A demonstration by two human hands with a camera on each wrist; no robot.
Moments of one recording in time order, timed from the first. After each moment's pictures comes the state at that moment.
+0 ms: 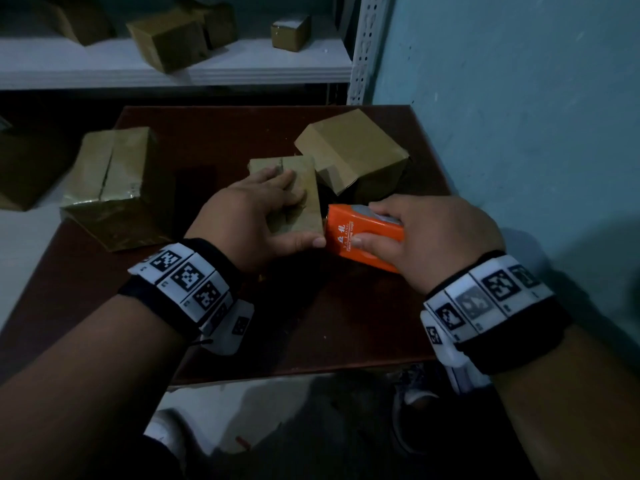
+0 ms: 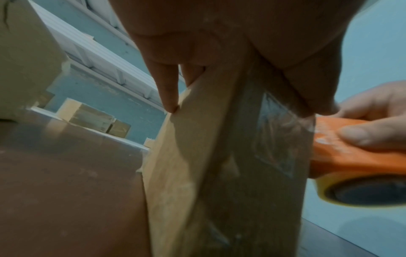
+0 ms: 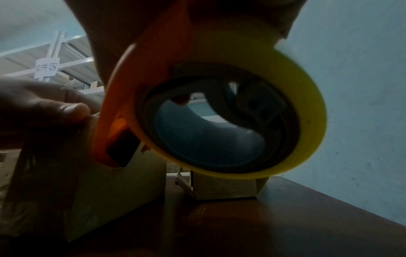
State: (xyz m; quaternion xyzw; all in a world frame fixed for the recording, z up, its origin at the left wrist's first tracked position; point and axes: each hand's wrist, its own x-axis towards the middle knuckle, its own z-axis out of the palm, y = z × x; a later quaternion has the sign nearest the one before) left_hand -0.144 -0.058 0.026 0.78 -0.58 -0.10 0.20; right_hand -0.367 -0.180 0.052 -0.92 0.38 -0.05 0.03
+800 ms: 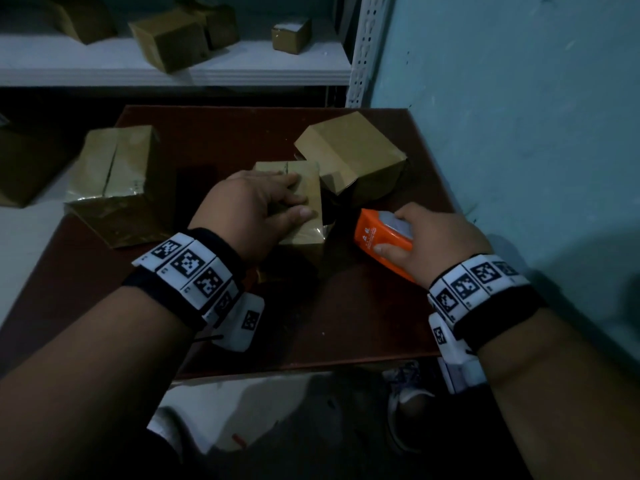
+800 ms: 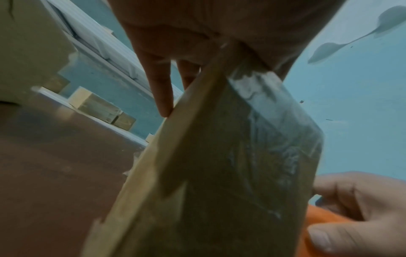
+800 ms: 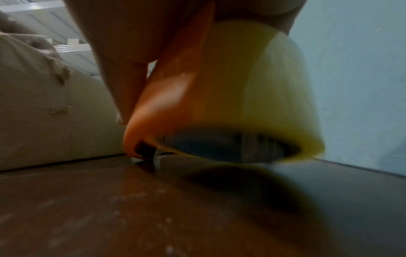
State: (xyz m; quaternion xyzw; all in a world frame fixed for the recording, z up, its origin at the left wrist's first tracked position) left_hand -0.142 -0.060 0.027 0.78 -0.56 -0.08 0.26; right_hand -0.377 -0.214 0.017 -0.90 0.44 0.02 0.05
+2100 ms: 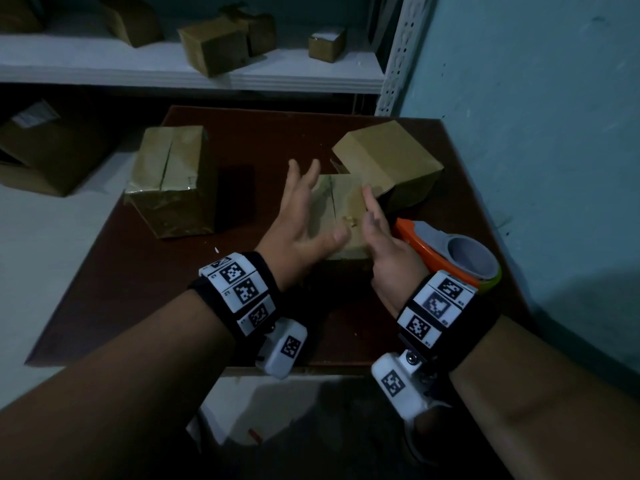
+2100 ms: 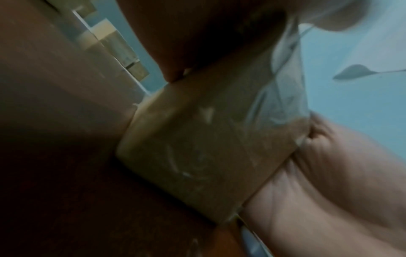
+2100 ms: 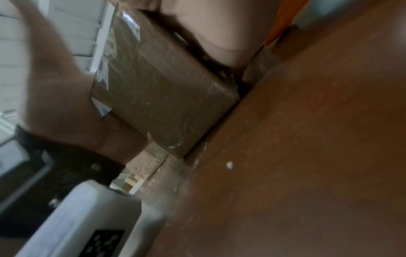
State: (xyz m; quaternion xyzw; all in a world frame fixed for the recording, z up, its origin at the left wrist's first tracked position) left_hand -0.154 -0.040 -0.013 0.67 -0.49 -0.27 0.49; right_hand -0.304 -0.146 -0.016 -0.65 0.31 -0.20 0.67
